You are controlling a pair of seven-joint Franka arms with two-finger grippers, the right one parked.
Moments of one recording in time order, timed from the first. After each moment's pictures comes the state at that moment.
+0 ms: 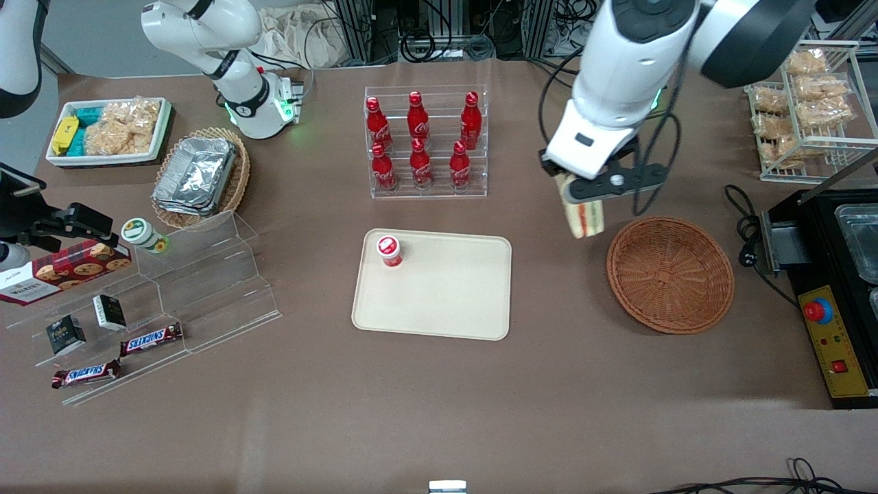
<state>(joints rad) -0.06 0.20 -0.59 -1.44 0.10 1.53 -0.81</state>
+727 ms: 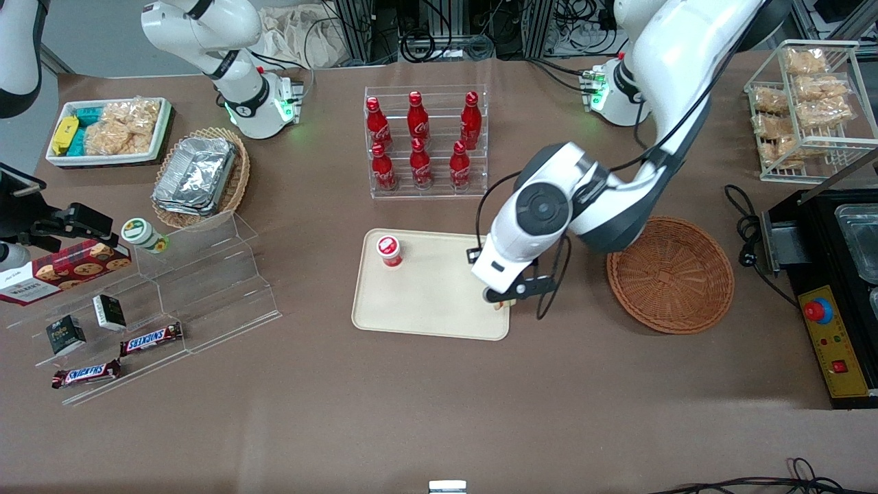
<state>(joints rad) -0.17 0.68 -0.59 -1.46 0.21 1.99 -0.95</state>
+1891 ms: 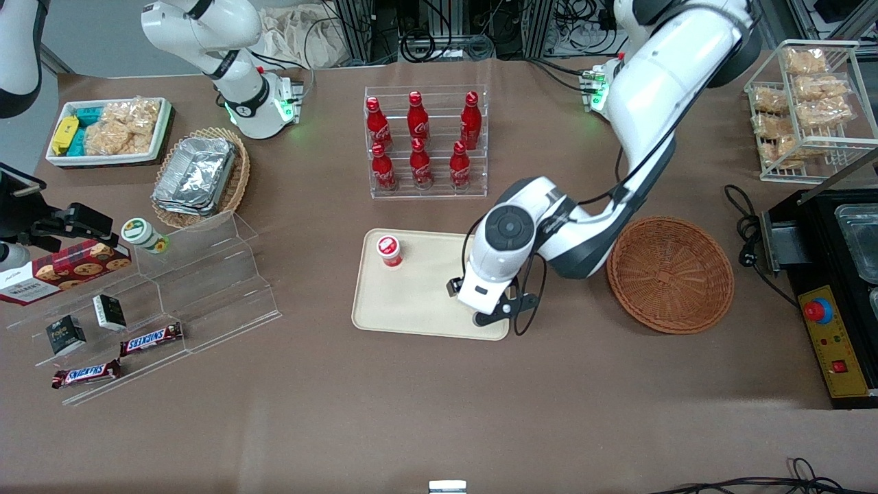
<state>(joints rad) -0.19 0.71 -0.59 -1.39 0.37 2.06 -1.22</state>
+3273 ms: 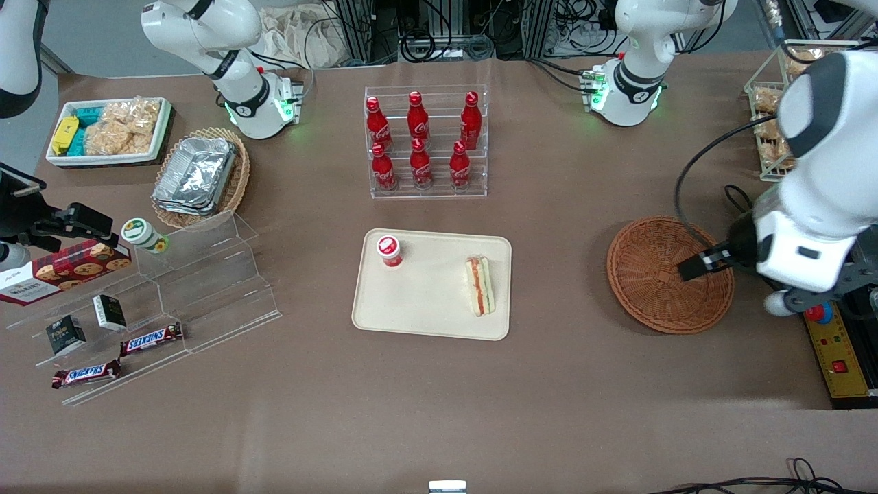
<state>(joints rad) 0.08 0.22 -0.22 -1.44 0.04 1.70 -0.44</state>
